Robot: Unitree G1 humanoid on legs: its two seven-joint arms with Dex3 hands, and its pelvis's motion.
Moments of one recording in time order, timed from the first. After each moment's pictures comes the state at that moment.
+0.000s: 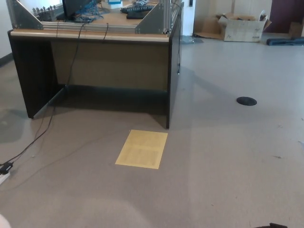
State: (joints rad) left_arm -0.24 0.40 0.77 0.50 -0.46 0.63 -0.76; right_arm -0.43 -0.37 0.02 1.05 -0.21 -0.55 -0.06
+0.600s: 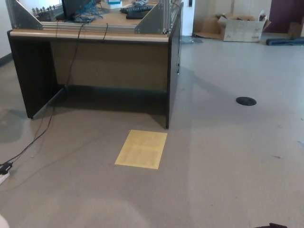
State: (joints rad) left_arm -0.24 0.41 0.73 0.54 -0.54 0.57 -0.76; right_arm -0.43 -0.37 0.02 1.05 -0.21 -0.55 -0.06
